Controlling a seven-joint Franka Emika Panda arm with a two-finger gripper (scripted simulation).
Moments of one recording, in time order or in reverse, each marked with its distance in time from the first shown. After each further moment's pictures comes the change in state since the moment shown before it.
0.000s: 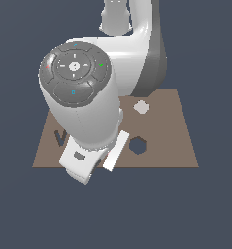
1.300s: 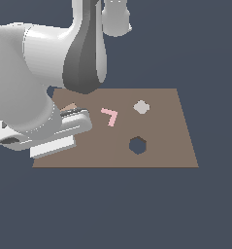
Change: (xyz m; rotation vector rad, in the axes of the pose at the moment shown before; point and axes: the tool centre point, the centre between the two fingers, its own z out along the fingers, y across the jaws) arm -0.125 0.031 -0.006 -0.002 0.000 0.776
